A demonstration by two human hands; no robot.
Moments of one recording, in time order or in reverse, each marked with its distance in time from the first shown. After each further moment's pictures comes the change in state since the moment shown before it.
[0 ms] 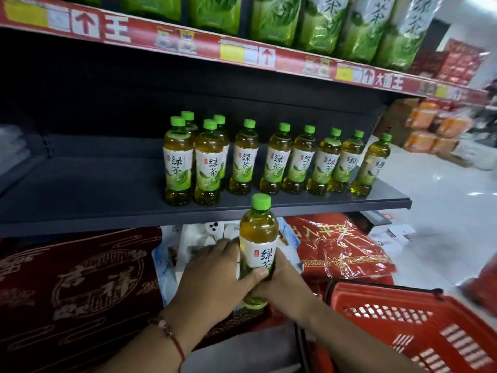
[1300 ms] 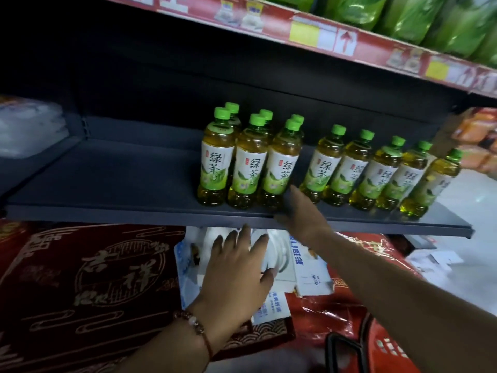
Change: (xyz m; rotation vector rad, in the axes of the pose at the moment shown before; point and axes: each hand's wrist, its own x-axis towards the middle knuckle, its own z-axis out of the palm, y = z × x) left_hand 0.042 -0.039 0.018 0.145 -0.010 -0.028; right_hand 0.162 -0.044 -0.018 -0.665 0.142 -0.113
